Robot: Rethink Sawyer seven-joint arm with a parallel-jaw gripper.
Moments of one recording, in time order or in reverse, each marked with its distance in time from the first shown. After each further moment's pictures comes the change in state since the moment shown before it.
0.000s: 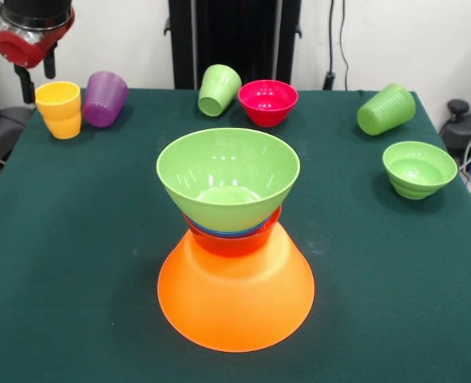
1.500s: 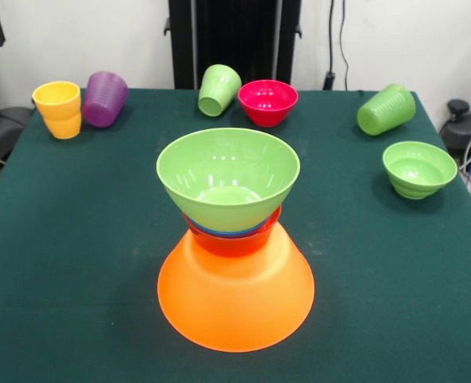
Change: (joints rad) arm -0.082 -0.069 0.037 -0.132 0.328 0.042 0.000
